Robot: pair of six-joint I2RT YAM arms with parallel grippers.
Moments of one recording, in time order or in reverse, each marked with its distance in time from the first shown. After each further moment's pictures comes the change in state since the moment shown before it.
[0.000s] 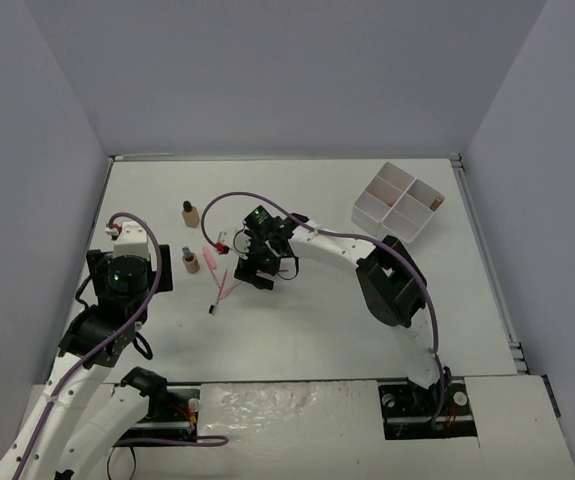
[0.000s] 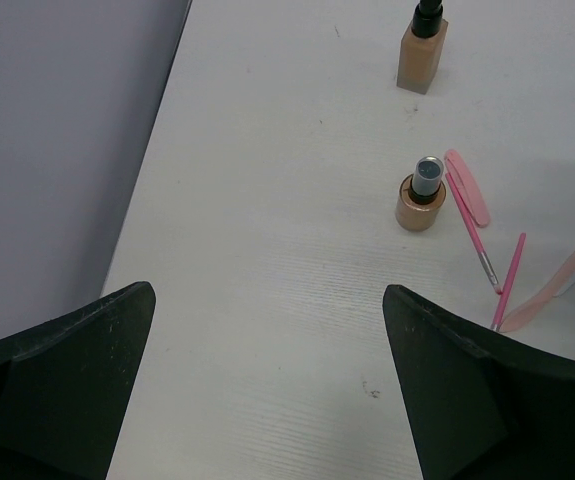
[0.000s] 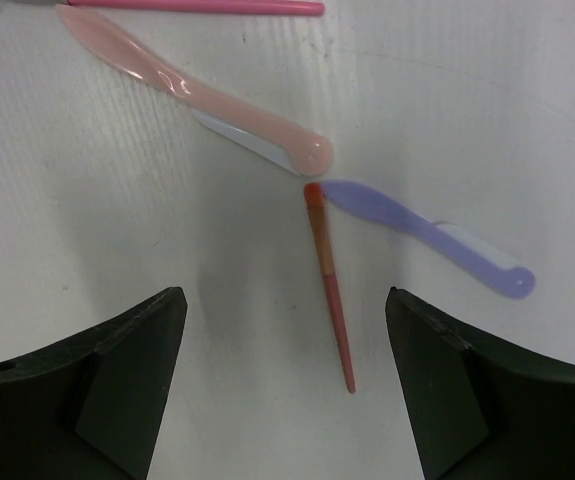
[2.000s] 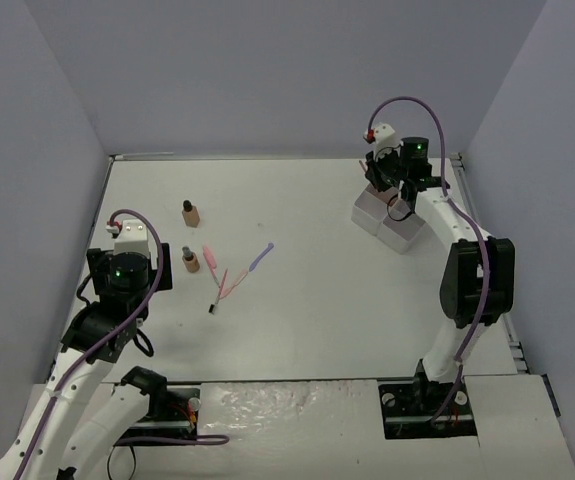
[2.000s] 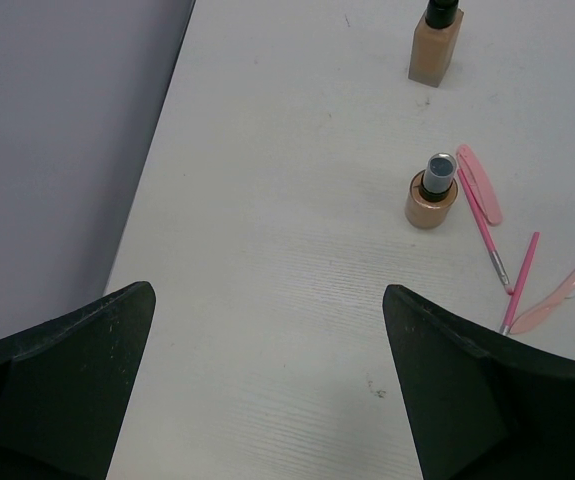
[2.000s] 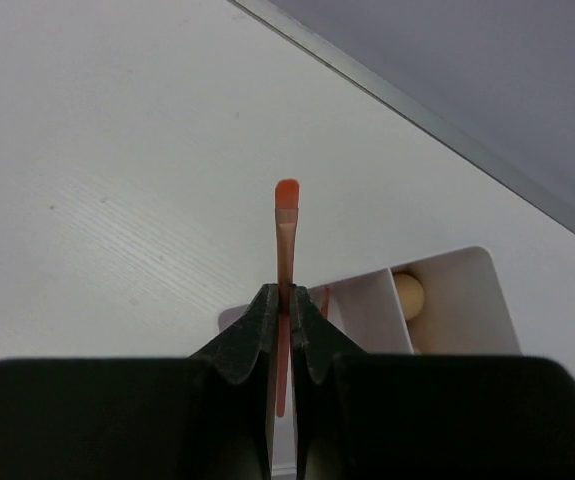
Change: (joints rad) left arm 0.019 0.020 -0.001 0.000 0.001 0.000; right arm -0.720 -0.314 -0.209 0.480 -0.112 0.181
